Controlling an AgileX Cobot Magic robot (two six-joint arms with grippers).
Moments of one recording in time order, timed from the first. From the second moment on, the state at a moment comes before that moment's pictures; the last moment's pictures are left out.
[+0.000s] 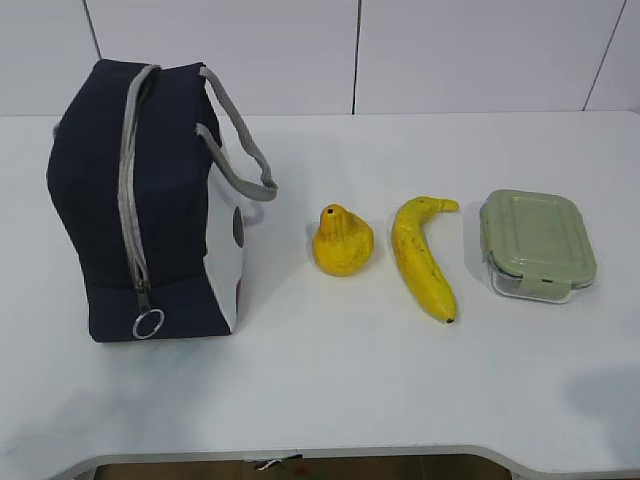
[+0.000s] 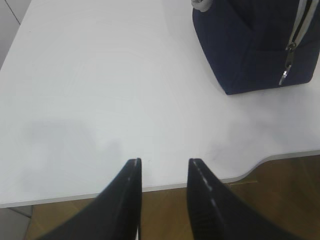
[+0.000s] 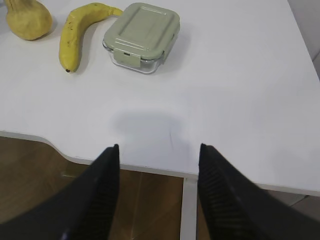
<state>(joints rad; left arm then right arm) 0.04 0.01 -0.51 -0.06 1.12 0.12 0.09 -0.02 -0.50 -0.07 1.14 -0.09</state>
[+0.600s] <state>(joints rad) 0.04 0.01 -0.51 -0.06 1.12 0.12 0.09 -0.02 -0.50 -0.07 1.14 -0.09</state>
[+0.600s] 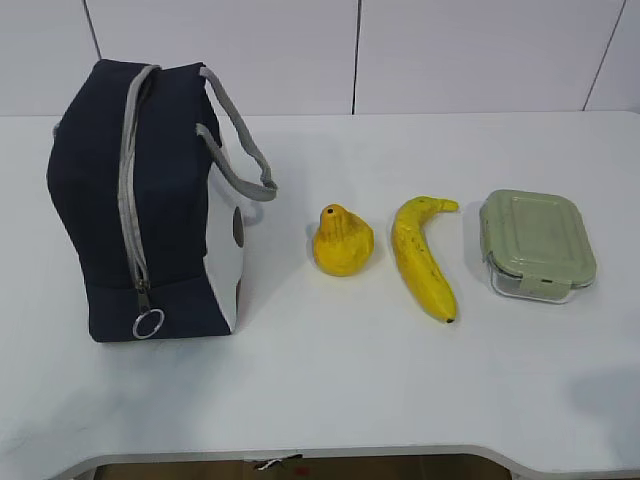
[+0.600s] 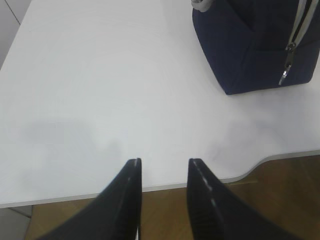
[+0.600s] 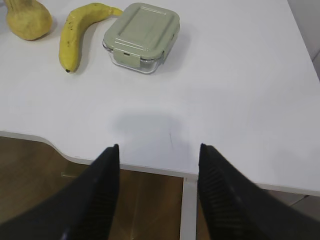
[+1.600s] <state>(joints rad) 0.04 0.01 -0.51 -0.07 1.12 0.12 0.09 0.27 -0.54 -0.19 0.81 0.36</state>
